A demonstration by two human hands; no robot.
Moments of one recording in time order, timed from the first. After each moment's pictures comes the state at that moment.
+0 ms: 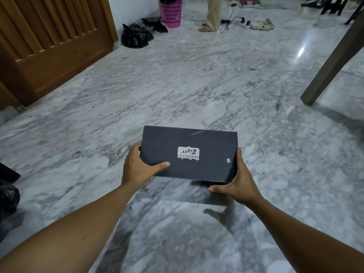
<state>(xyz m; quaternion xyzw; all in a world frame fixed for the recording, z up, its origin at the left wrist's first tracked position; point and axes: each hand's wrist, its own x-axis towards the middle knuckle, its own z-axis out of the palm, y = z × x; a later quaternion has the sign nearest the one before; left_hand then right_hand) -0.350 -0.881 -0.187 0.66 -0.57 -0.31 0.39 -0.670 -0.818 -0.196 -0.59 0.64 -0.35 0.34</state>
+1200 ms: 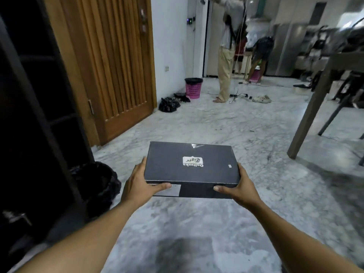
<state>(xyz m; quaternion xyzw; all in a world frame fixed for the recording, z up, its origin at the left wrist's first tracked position) -0.261 -0.615 0.046 0.62 -0.64 -0.17 0.41 -0.601 -0.623 0.037 -0.61 0.54 -0.46 0.34</state>
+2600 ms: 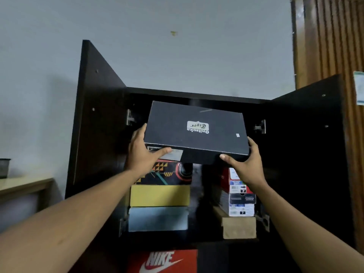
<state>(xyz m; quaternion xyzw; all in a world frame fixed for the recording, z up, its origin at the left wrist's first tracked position) 0.094 -0.097 0.516 0.67 -0.32 0.43 0.52 -0.029 -0.388 0.492 -0.70 -0.06 -0.57 0.42</state>
